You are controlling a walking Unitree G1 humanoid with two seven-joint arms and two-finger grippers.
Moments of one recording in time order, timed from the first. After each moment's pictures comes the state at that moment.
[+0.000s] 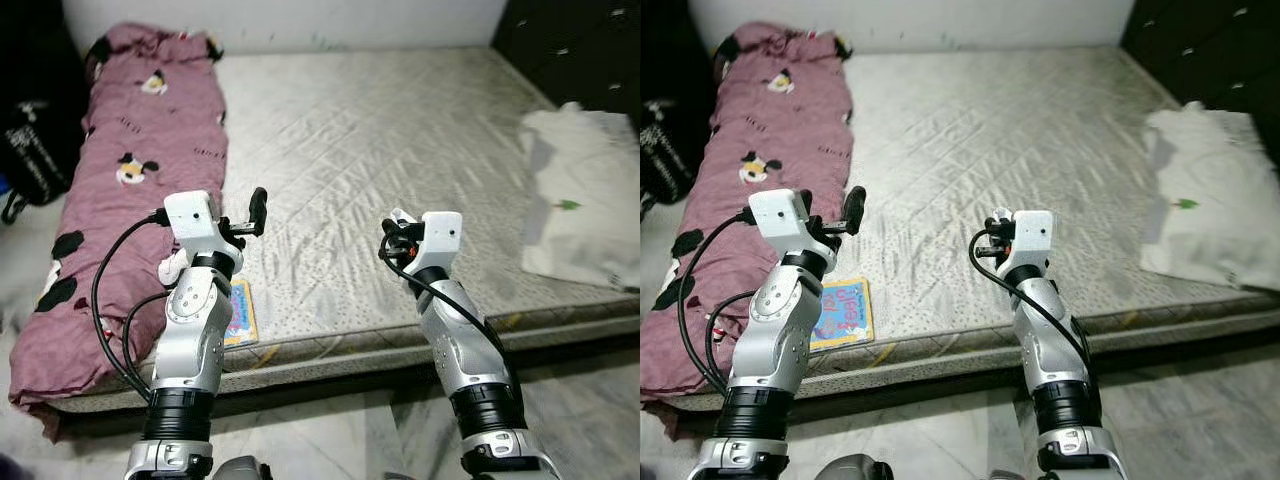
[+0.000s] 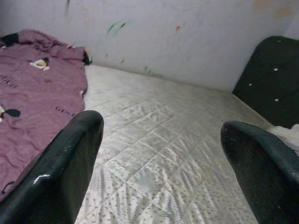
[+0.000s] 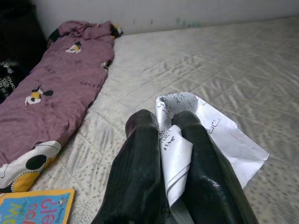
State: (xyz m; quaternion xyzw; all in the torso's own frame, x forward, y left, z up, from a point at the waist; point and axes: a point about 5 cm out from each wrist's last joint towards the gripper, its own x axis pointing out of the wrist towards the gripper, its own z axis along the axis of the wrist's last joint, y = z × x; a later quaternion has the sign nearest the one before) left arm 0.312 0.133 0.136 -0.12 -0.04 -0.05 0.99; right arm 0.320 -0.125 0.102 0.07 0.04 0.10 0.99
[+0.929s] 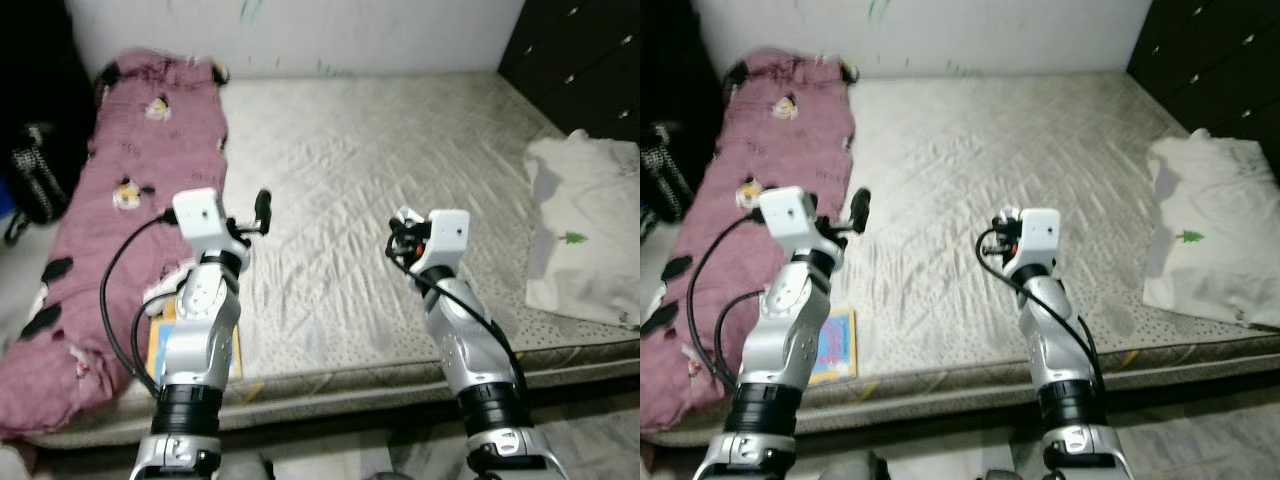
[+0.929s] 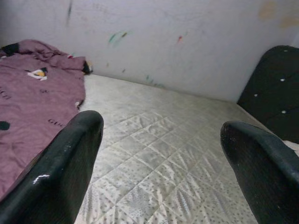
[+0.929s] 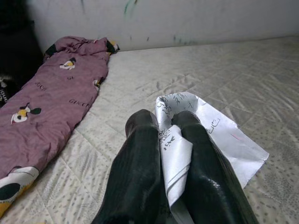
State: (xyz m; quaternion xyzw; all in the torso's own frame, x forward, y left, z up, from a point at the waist) left arm 0.317 0.126 0.134 -0.12 -0.03 -0.03 0.99; right arm 0.320 -0.132 0.101 0.07 0.04 0.09 0.99
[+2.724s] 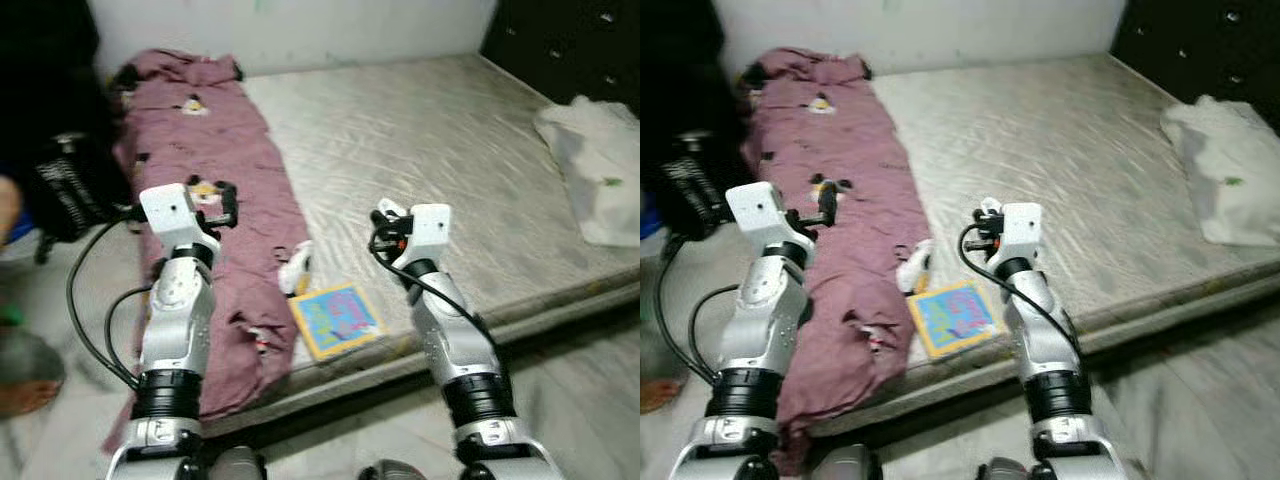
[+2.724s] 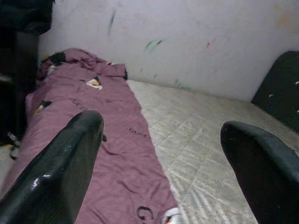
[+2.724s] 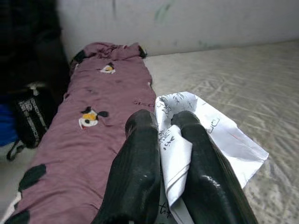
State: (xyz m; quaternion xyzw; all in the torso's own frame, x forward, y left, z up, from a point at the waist) left arm 0.325 0.151 0.130 -0.12 -0.03 -0.01 0.99; right arm 0.325 -0.124 0.105 0.06 0.02 0.12 0.99
